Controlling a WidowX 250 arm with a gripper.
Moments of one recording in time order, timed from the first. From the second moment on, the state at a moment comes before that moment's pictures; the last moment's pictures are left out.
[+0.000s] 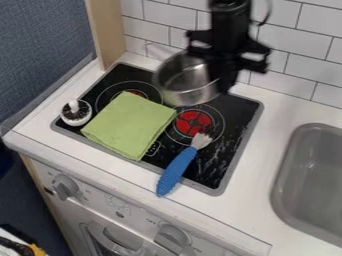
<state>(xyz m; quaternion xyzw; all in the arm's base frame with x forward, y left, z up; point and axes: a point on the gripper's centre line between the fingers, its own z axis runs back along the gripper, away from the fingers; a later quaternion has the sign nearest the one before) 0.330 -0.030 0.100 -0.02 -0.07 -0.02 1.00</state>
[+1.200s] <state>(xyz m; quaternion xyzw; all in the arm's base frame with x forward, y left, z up) 0.300 0.051 0.031 0.05 0.04 0.04 1.00</state>
